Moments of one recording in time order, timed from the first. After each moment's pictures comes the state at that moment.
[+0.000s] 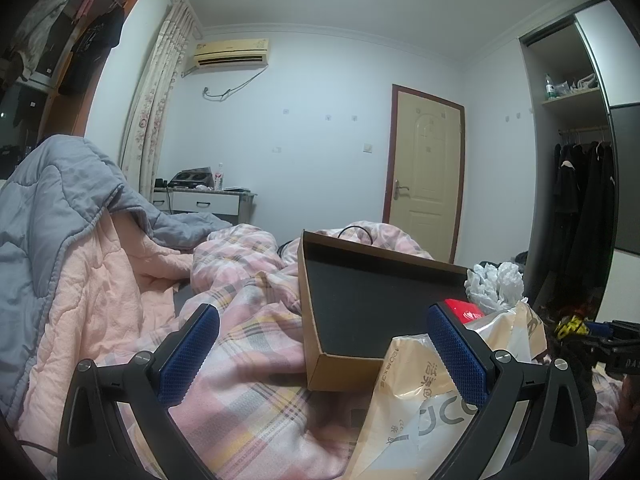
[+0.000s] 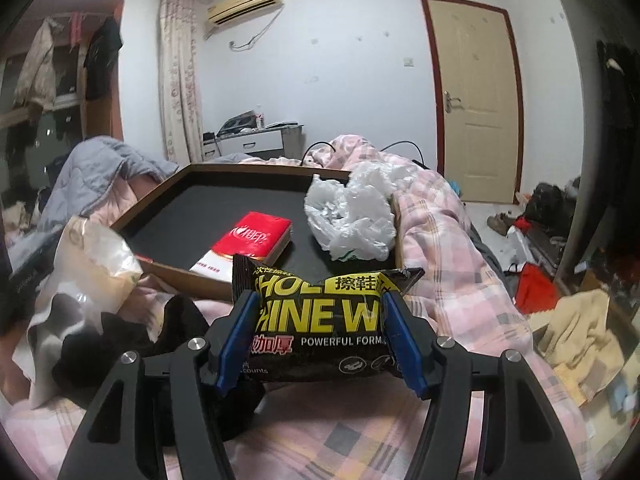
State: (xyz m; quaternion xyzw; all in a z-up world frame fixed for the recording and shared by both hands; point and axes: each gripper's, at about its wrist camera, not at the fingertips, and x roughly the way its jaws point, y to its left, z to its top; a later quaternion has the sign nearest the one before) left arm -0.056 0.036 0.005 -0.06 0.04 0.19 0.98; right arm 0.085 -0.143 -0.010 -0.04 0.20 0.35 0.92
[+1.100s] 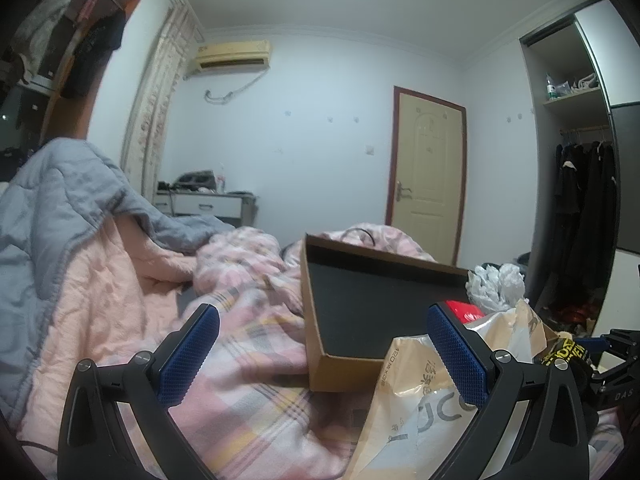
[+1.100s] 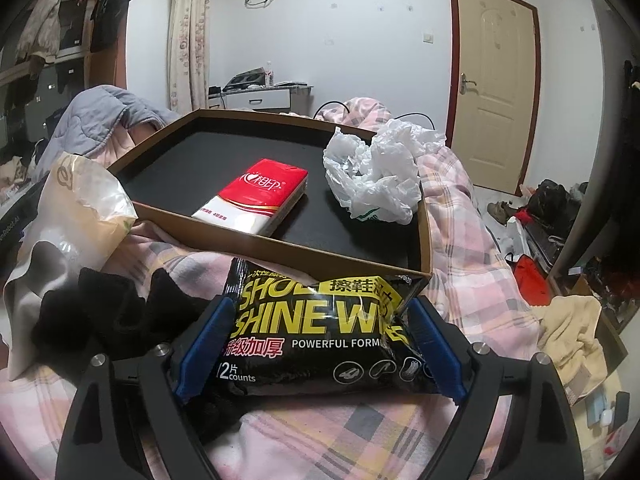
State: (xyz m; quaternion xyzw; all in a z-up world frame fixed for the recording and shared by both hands) left arm -0.063 0.032 0.008 -0.06 0.03 0.21 0.98; right arm 0.076 -0.137 -0.020 -0.10 0.25 0.34 0.90
